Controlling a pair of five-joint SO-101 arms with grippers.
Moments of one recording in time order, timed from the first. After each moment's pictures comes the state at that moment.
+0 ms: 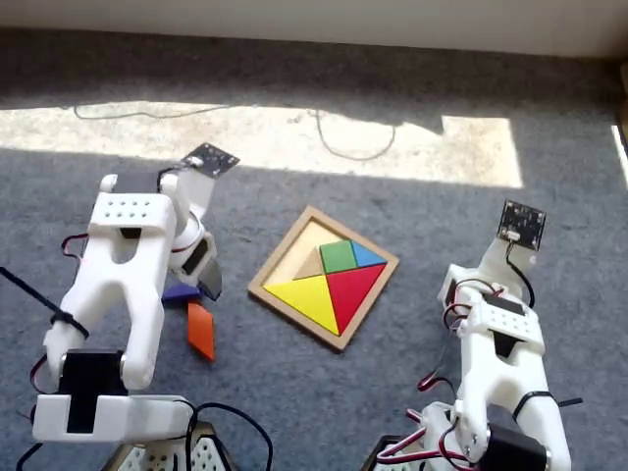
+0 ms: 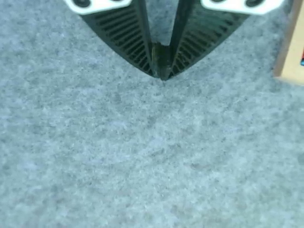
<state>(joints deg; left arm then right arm) -6.8 -4.3 27.5 76.6 -24.6 12.5 -24.6 67.8 21.1 0.7</state>
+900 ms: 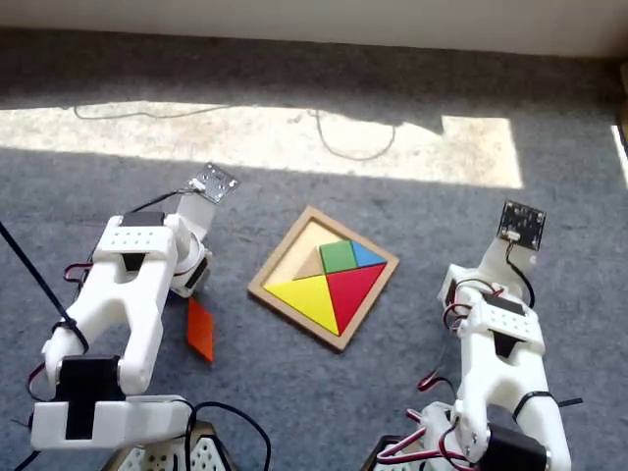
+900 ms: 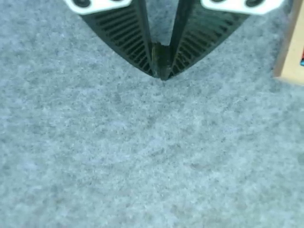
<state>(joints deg) -9.4 -5.5 41.0 54.7 -27.3 12.5 -24.6 67.8 21.1 0.7</state>
